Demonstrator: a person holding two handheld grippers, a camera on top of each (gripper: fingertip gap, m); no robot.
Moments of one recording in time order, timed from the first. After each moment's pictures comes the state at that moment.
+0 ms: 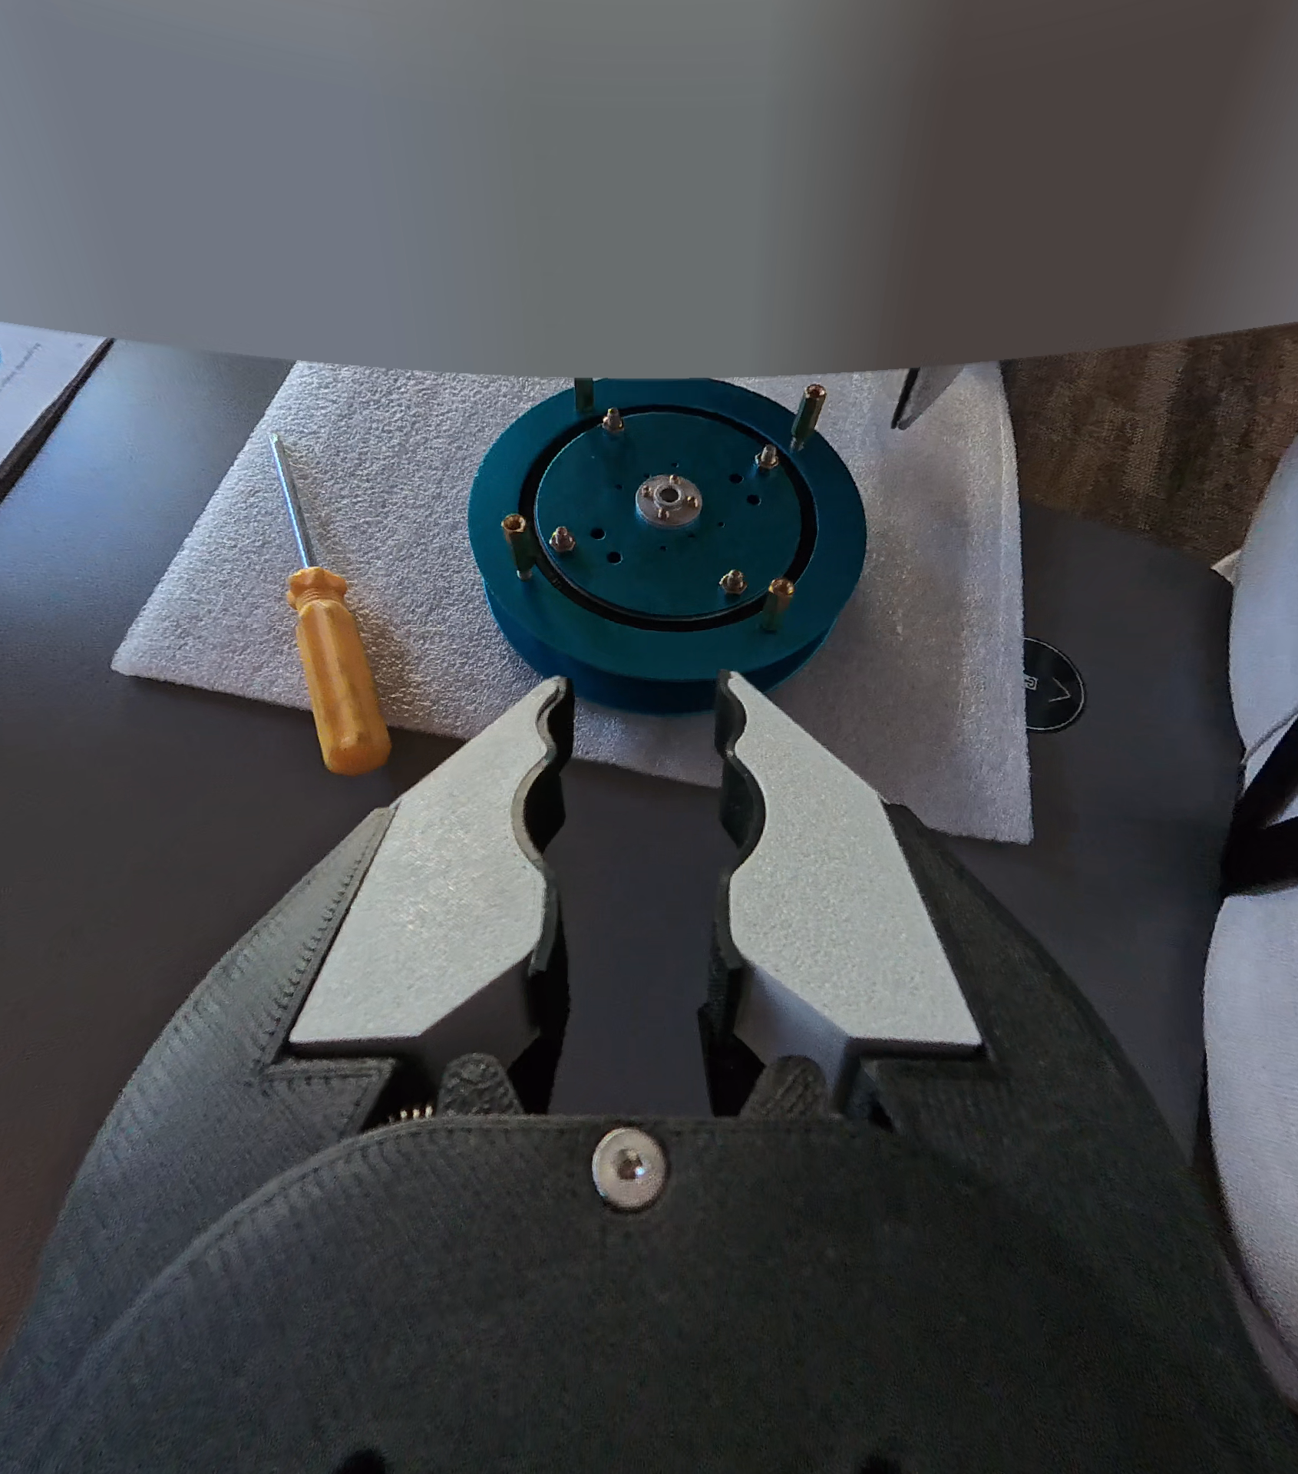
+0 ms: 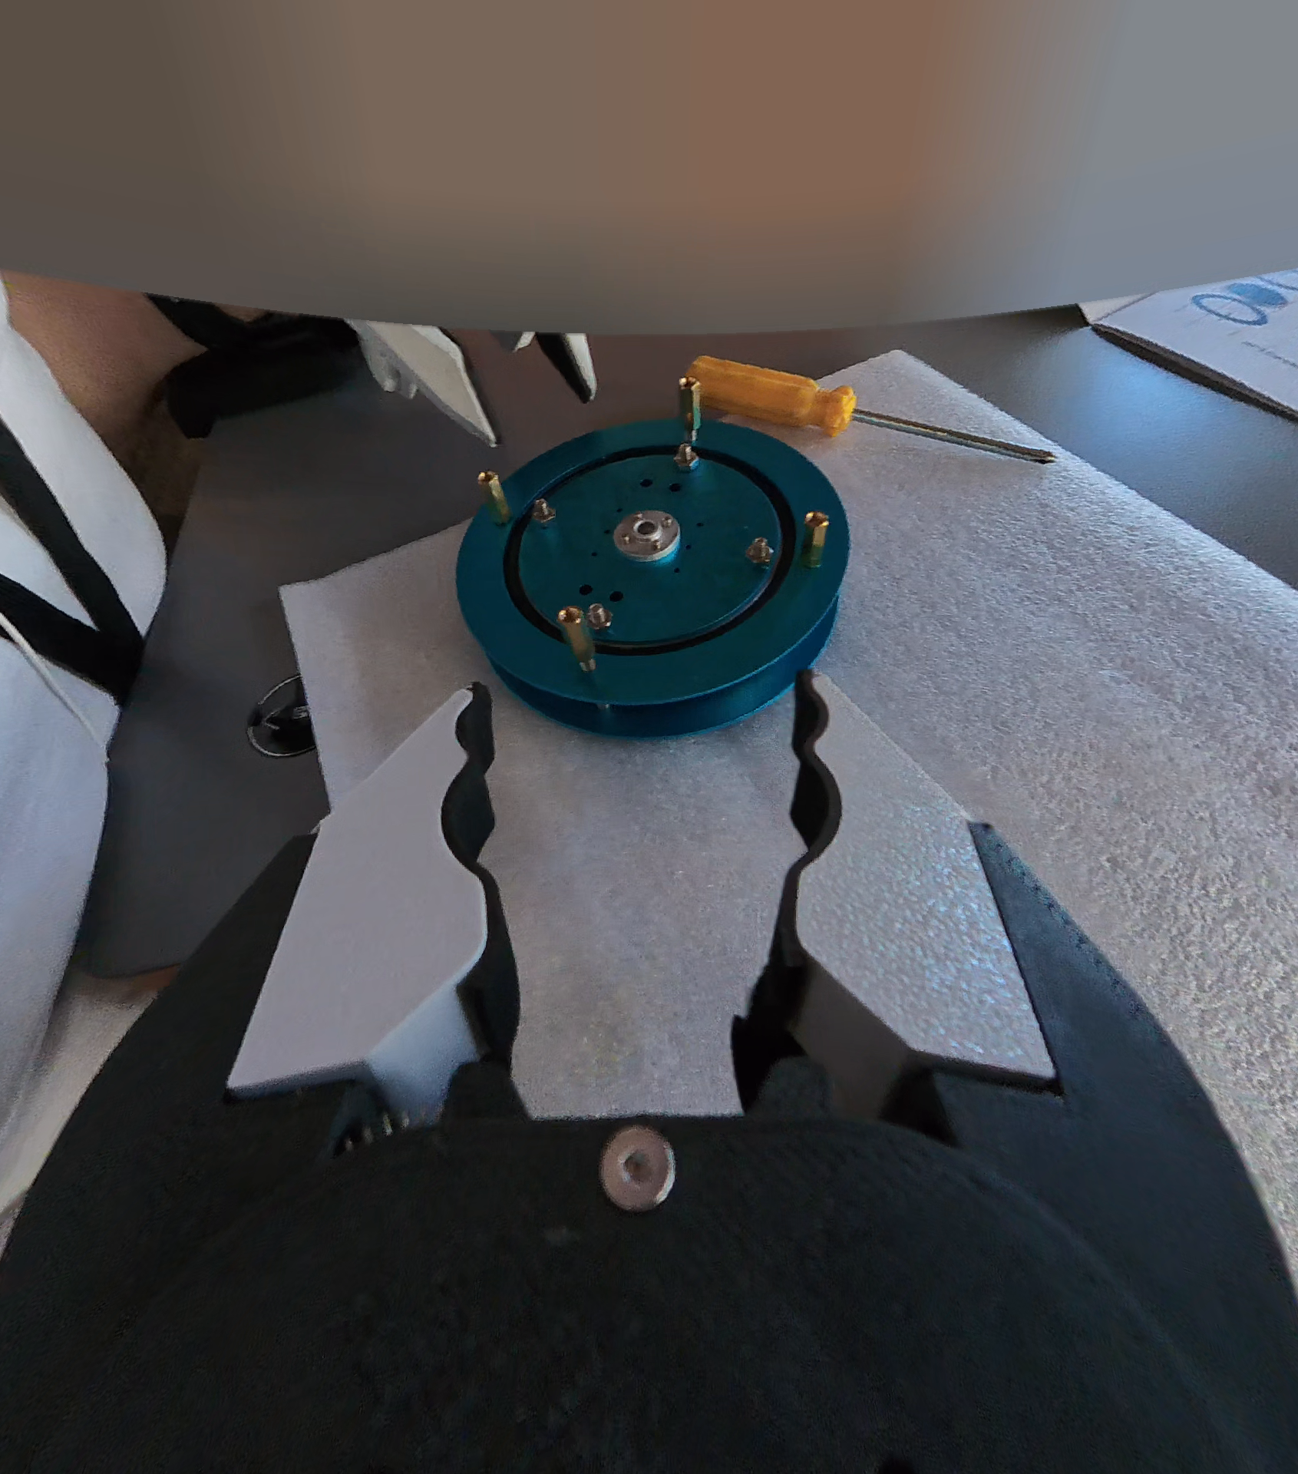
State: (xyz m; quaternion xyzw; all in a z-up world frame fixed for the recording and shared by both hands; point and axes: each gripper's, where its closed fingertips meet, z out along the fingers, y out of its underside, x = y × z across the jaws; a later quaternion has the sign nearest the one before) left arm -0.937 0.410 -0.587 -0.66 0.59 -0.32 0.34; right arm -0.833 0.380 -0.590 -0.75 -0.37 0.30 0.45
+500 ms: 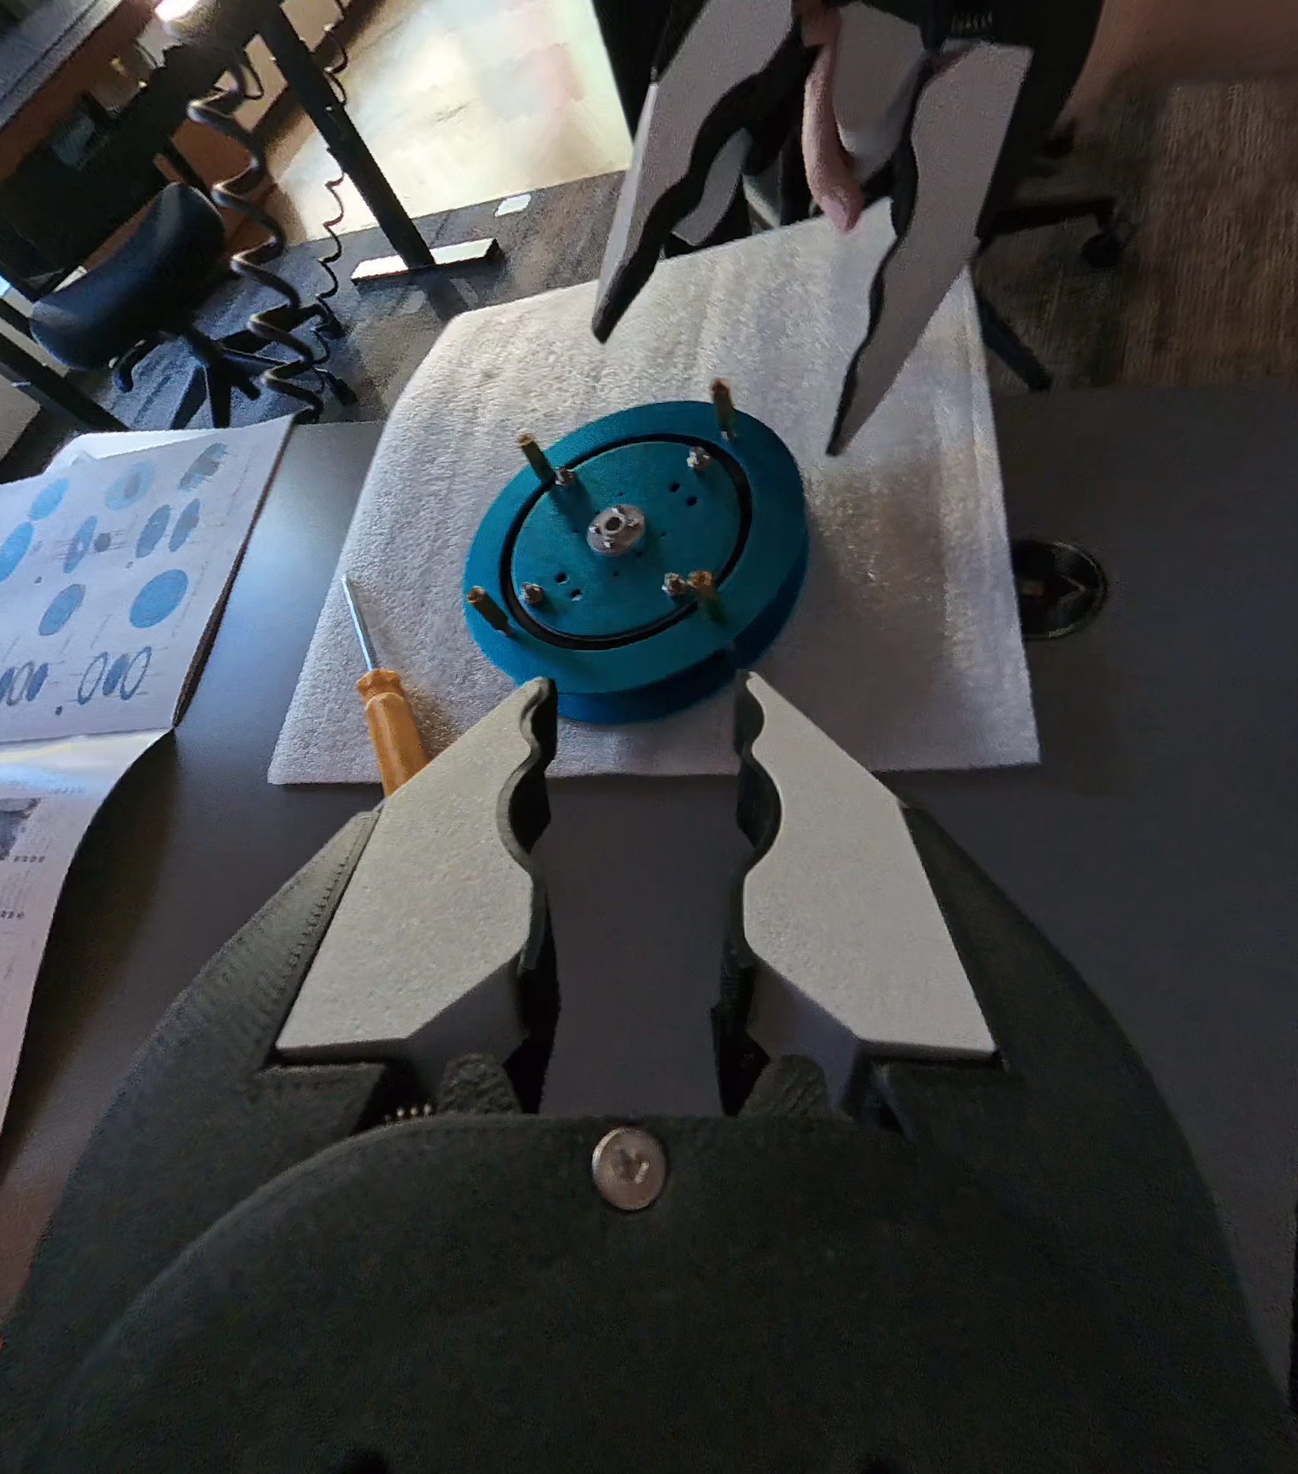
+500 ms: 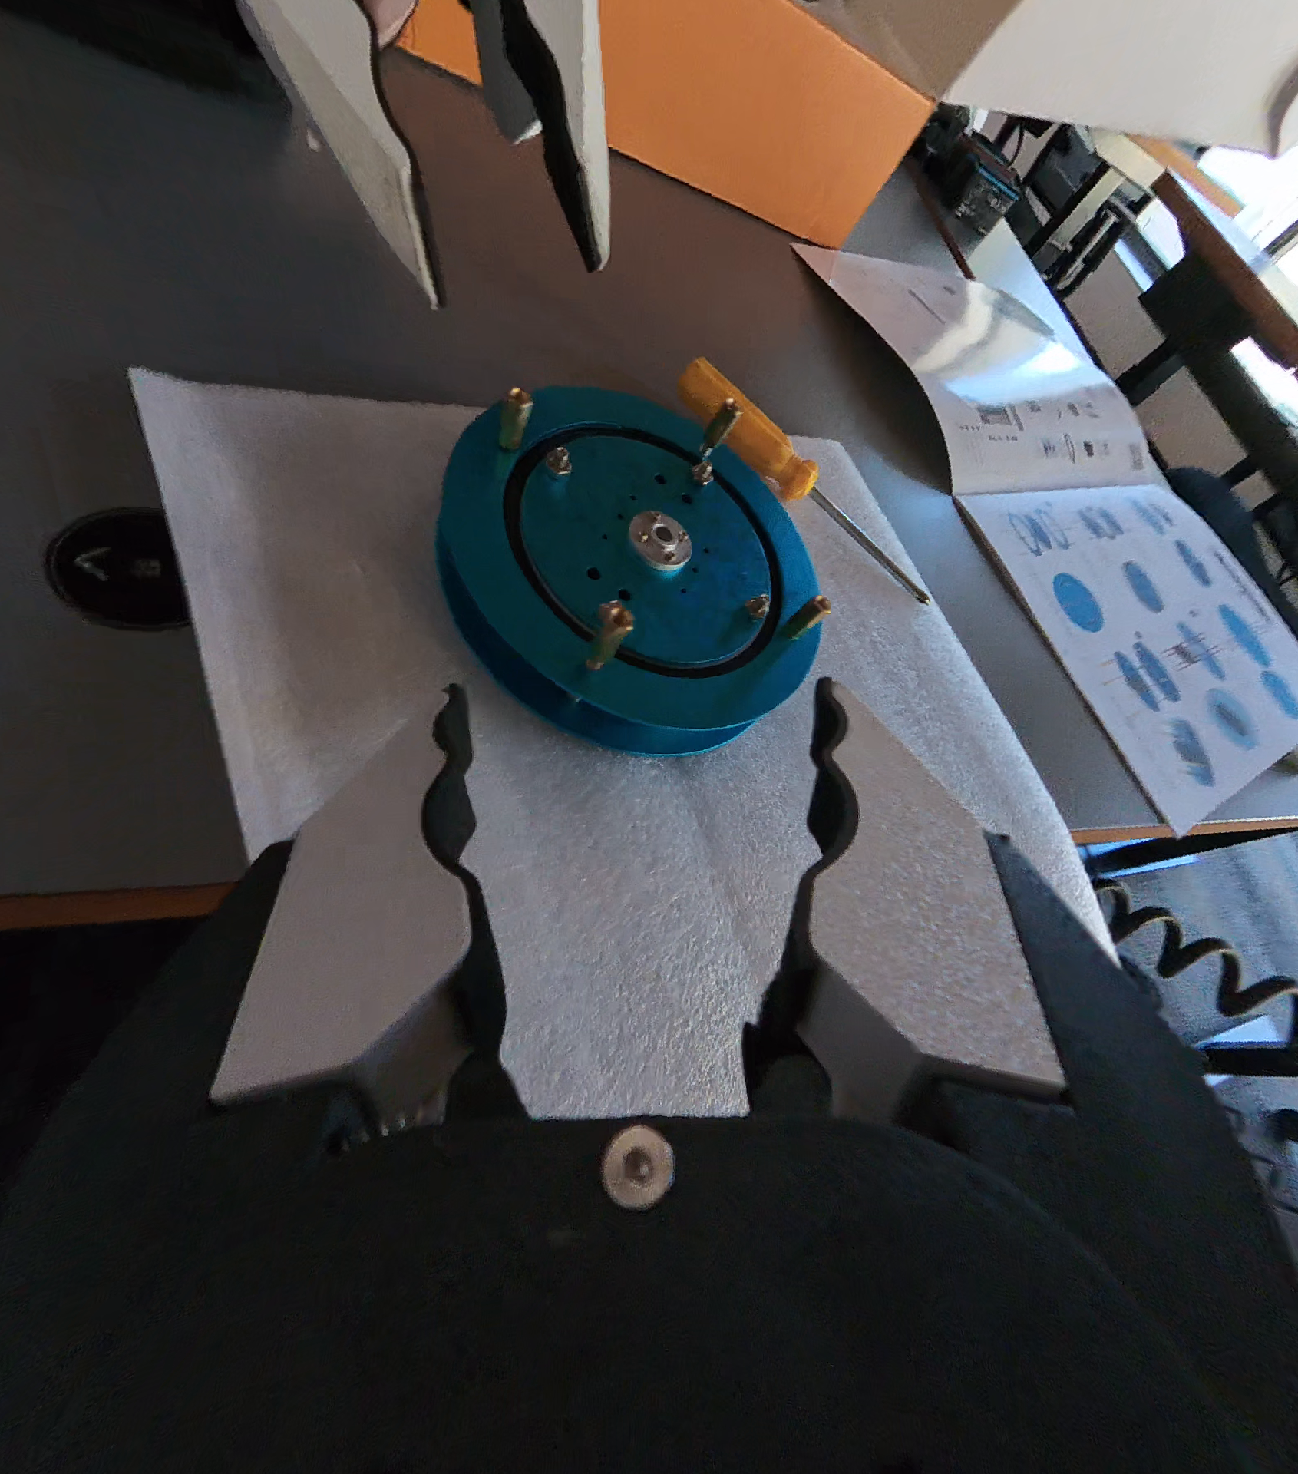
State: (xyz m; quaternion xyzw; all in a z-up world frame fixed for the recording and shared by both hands) left arm -0.943 0.392 -0.575 -0.56 0.67 -0.23 0.44; right arm -0.841 0.380 -0.591 -0.68 -0.51 0.08 0.52
